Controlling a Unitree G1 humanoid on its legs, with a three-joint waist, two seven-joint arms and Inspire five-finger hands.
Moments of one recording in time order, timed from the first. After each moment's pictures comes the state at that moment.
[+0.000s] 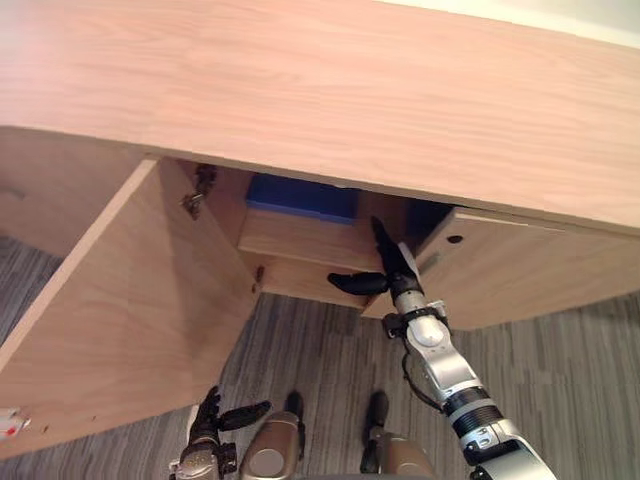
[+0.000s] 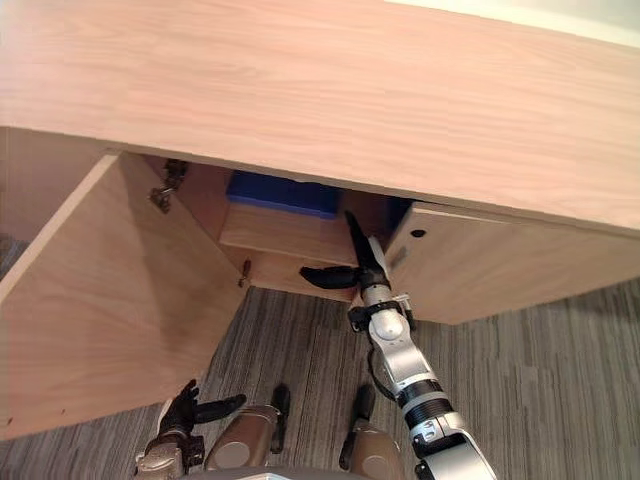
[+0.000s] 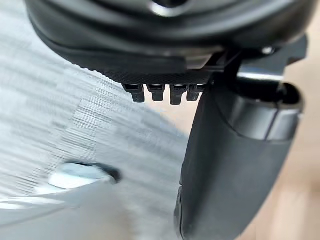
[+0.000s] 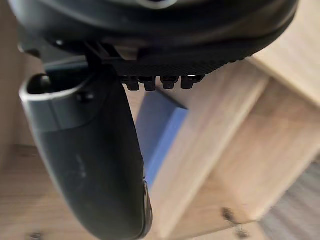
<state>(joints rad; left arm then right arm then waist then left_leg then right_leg) 0.14 0.10 0.20 0.79 -0.17 -0.14 0.11 -0.24 -0.18 0.19 0.49 -0.03 -0.08 -0.13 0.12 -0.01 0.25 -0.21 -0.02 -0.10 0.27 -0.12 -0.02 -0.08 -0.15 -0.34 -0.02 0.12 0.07</state>
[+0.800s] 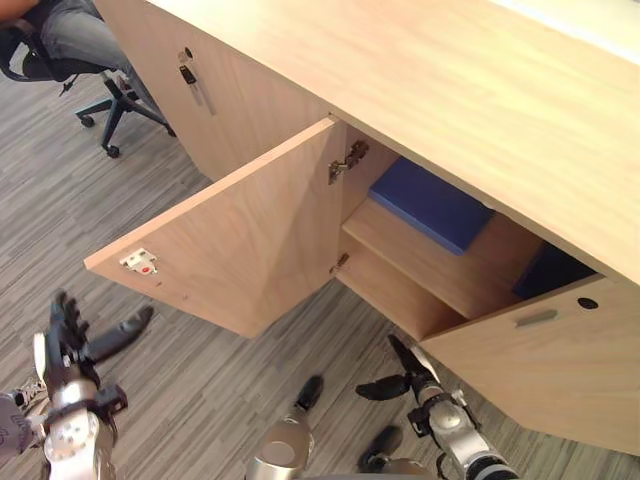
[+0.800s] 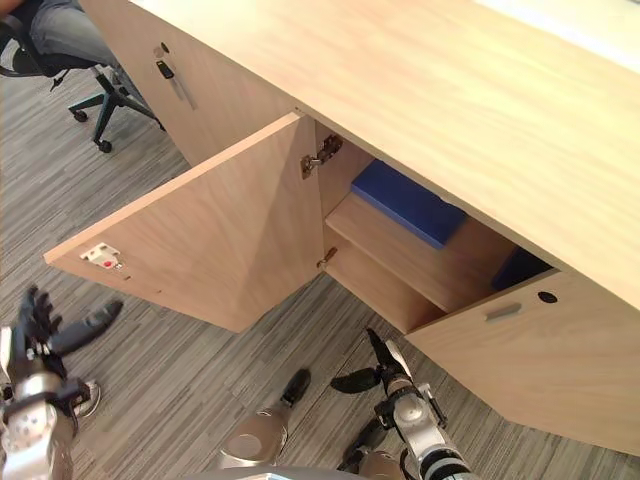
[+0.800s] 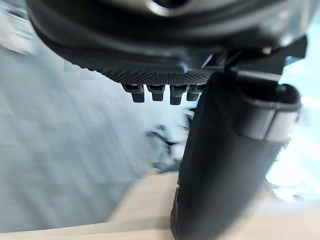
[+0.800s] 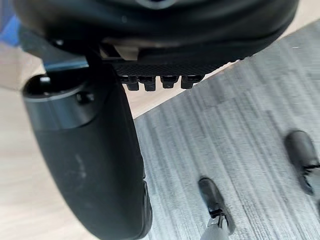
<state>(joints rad) 0.17 0.46 0.45 0.32 -0.31 -0.24 0.10 -0.01 -0.19 0.16 0.82 -0.16 -0.10 -0.04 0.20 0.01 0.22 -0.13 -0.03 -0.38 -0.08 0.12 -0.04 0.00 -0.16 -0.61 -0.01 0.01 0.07</state>
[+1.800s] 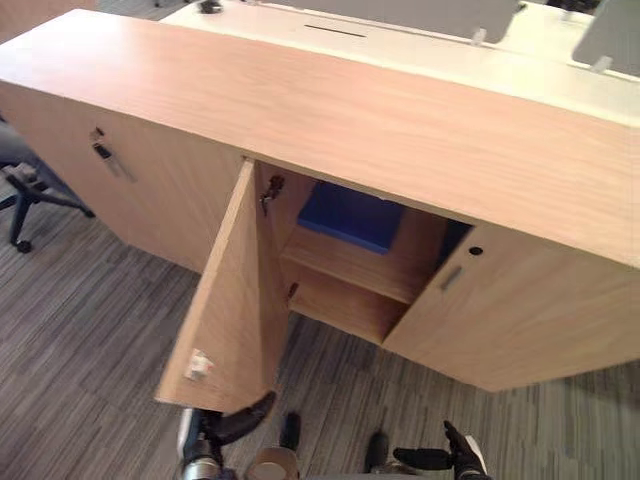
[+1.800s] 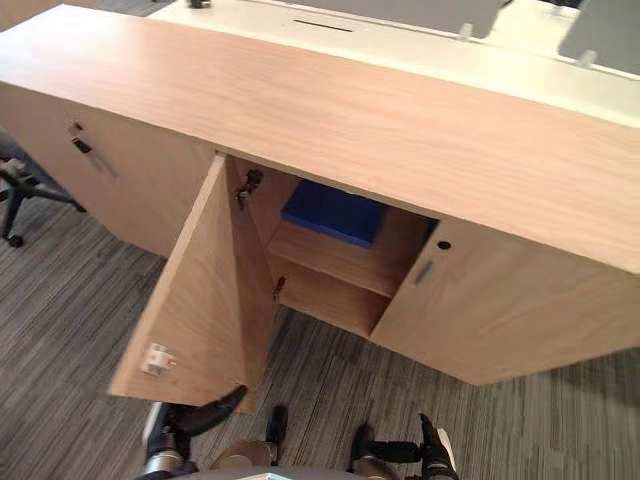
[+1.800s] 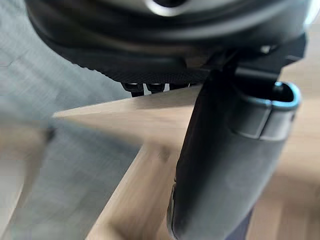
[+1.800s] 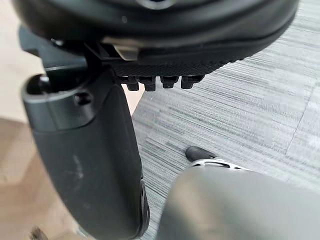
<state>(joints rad) 0.51 0.10 -0.22 0.25 -0.25 -0.17 0.11 0.18 -0.10 -0.11 0.88 -0.14 -0.07 -0.10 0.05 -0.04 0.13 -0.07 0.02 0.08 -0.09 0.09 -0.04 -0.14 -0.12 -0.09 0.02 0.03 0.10</state>
